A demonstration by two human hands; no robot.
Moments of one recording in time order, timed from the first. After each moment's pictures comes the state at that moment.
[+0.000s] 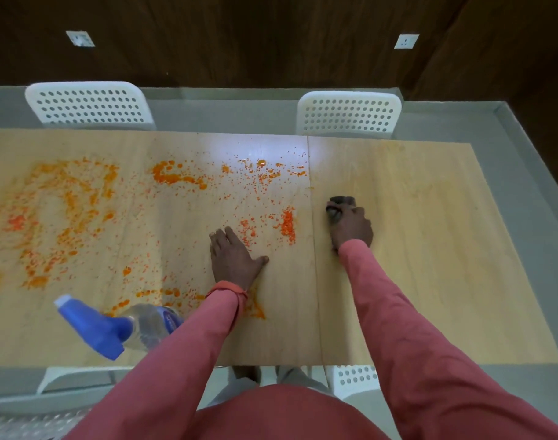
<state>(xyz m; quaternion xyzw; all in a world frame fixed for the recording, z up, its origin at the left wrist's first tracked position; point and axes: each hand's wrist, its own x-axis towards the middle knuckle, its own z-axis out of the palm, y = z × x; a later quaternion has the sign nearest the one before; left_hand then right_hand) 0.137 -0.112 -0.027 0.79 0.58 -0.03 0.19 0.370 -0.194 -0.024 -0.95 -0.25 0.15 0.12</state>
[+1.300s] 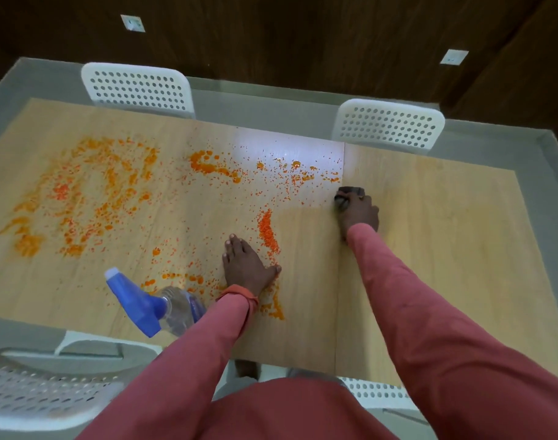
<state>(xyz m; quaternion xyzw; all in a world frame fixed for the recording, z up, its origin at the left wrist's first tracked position) 0.110 -0.113 -0.030 0.75 0.61 -0.10 0.23 0.369 -0.124 -0.021 -0.93 -0.30 0.18 0.12</state>
